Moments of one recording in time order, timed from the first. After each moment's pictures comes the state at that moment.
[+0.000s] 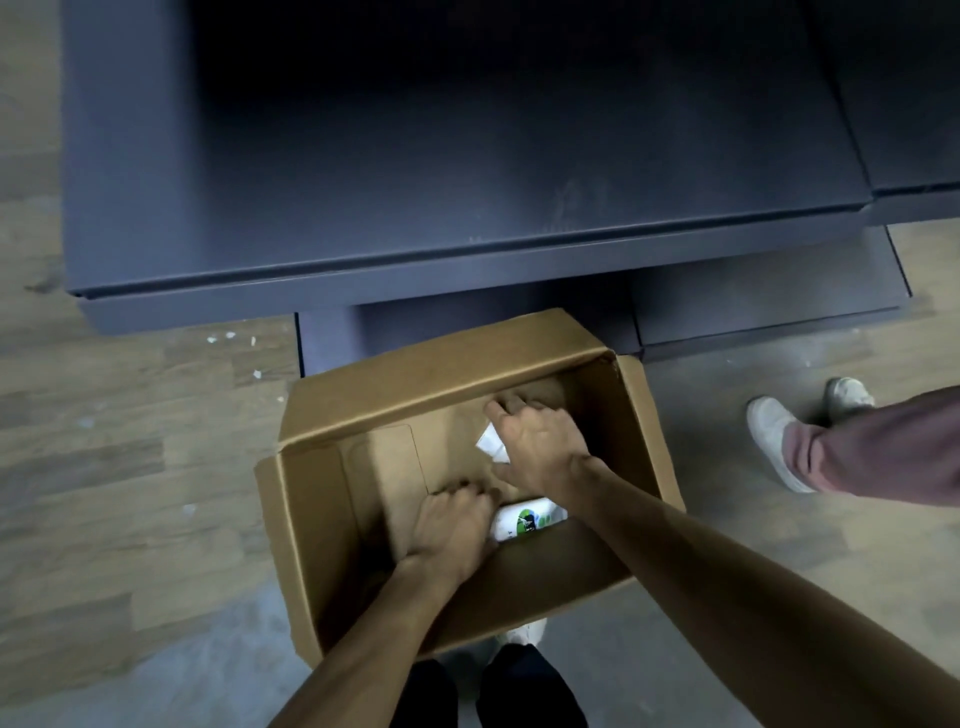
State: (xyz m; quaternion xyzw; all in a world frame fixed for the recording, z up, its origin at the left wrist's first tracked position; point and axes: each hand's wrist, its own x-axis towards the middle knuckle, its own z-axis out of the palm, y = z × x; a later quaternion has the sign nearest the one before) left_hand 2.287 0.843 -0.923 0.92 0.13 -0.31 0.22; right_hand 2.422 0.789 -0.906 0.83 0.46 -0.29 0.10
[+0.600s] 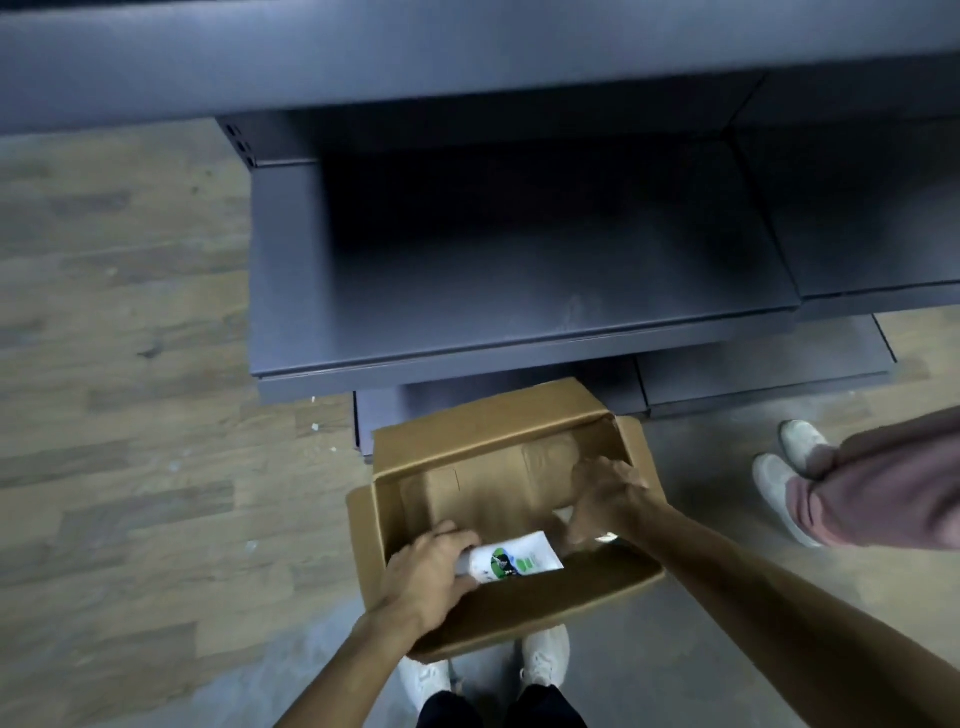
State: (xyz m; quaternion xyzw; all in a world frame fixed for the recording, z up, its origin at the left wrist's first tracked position) left_hand 2.229 0.894 -0.815 0.87 0.24 -0.23 0.36; right_hand 2.434 0.775 -0.779 0.84 0.28 -0.44 0.13
